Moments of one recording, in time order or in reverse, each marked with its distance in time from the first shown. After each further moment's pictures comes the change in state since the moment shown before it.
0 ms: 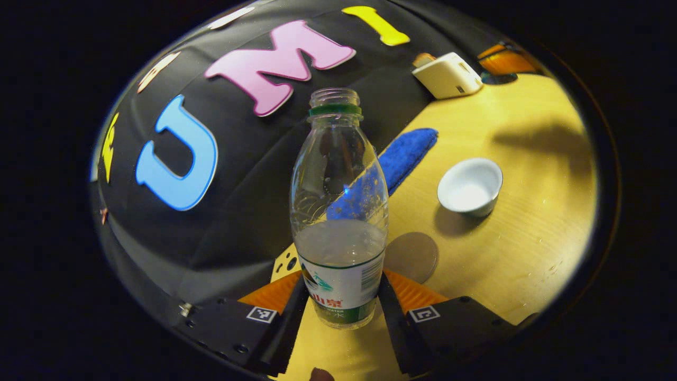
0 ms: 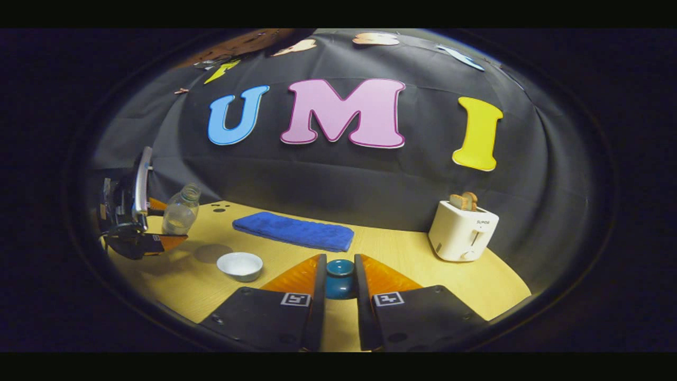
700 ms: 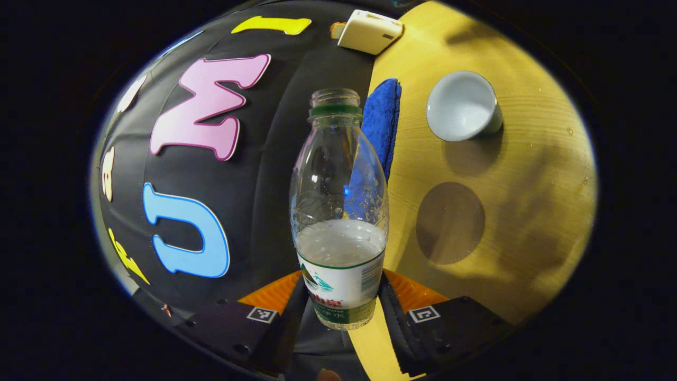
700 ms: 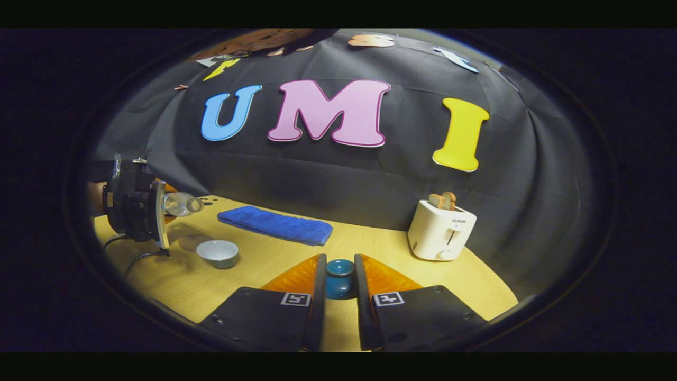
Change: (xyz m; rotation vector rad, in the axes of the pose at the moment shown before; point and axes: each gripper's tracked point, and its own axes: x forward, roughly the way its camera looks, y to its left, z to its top) left arm 0.024 0.030 0.000 0.505 0.054 0.131; right arm -0.019 -0.042 -0.007 -0.032 0.006 -0.047
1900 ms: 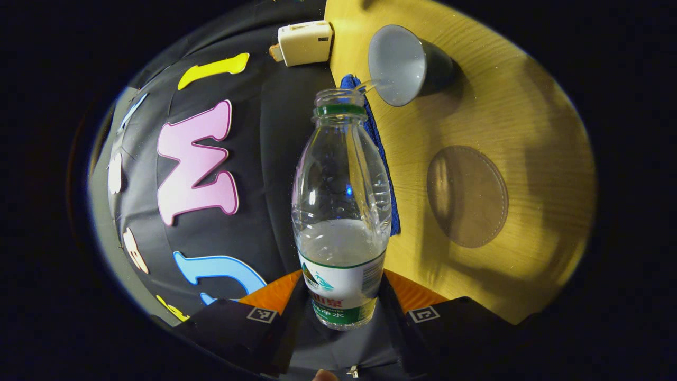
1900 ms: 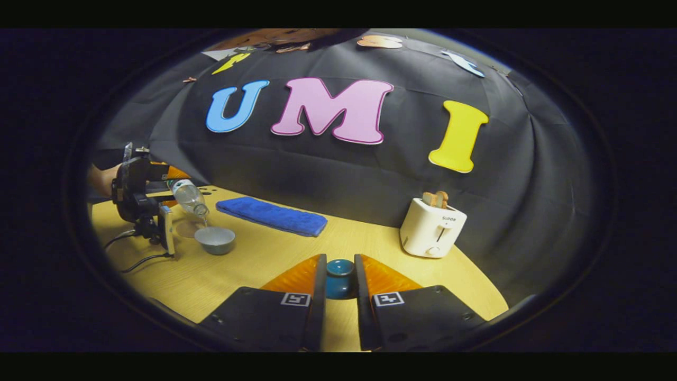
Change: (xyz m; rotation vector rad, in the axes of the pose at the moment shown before) left arm 0.014 0.012 0.006 0.350 -0.085 0.163; right arm -0.021 -0.008 -0.014 -0.058 0.027 -0.010
